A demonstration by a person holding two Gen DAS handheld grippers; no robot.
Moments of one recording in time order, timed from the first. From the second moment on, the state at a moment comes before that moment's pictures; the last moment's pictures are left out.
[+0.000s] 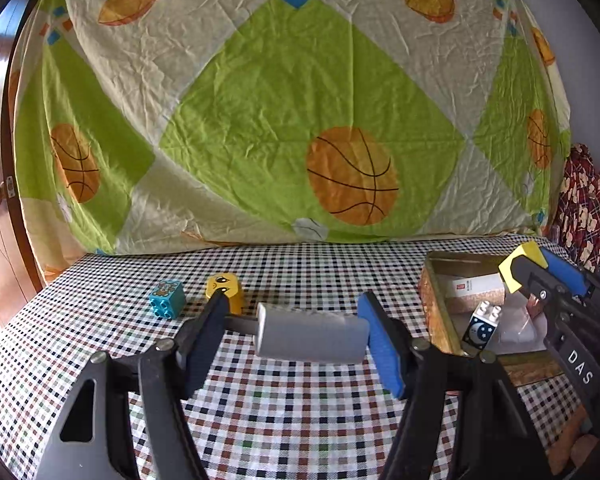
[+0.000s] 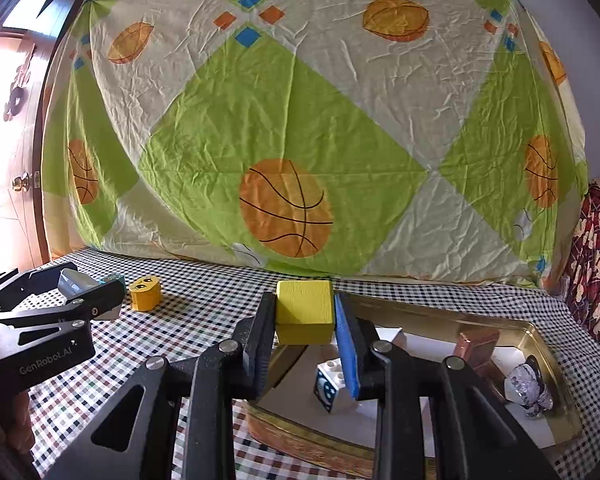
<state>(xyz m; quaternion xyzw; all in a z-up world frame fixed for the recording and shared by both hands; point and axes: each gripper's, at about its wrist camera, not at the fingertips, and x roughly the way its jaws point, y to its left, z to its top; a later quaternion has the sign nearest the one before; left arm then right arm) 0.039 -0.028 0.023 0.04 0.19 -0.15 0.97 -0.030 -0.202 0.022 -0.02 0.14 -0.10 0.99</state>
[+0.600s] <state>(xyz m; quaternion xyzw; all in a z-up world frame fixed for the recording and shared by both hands) 0.021 -0.095 0.025 0.06 0.19 -0.19 0.96 -0.055 -0.280 0.023 0.02 0.13 -0.15 0.98</state>
